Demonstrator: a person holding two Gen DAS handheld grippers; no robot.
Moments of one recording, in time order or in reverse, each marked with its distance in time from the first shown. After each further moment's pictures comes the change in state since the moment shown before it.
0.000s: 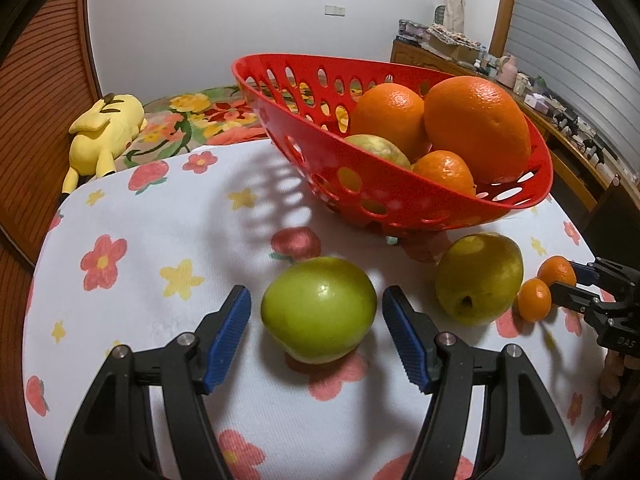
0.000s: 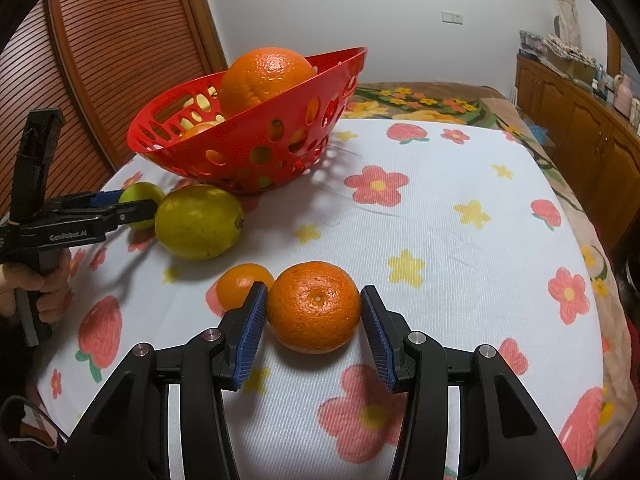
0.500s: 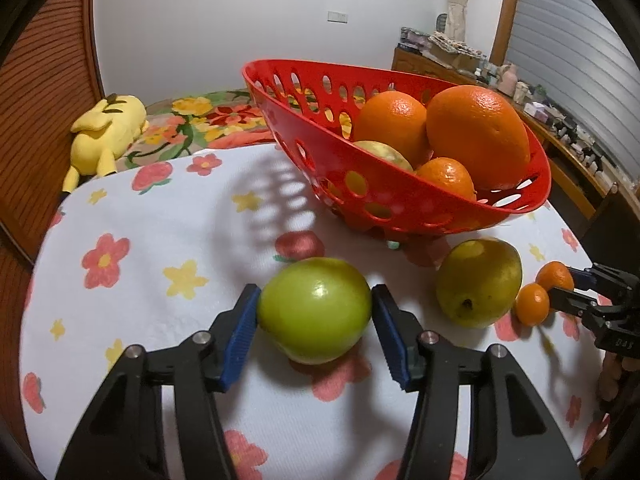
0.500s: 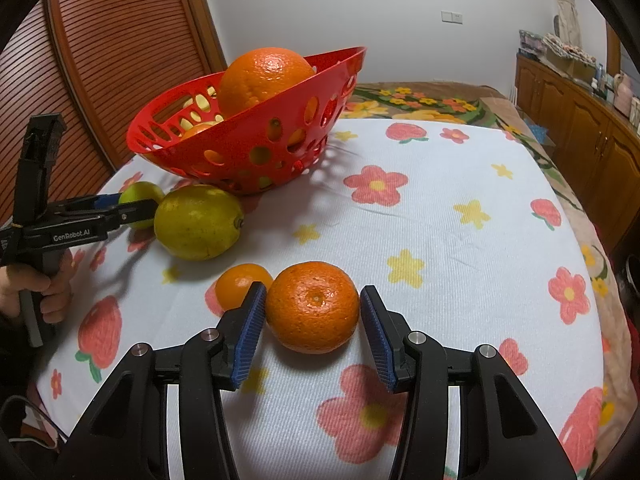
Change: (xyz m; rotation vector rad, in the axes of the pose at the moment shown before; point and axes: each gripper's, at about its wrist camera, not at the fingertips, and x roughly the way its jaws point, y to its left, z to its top) left arm -0.006 0.003 -0.003 -0.010 -0.033 -0.005; right arm 0.000 0.000 0.000 0.001 0.000 0.001
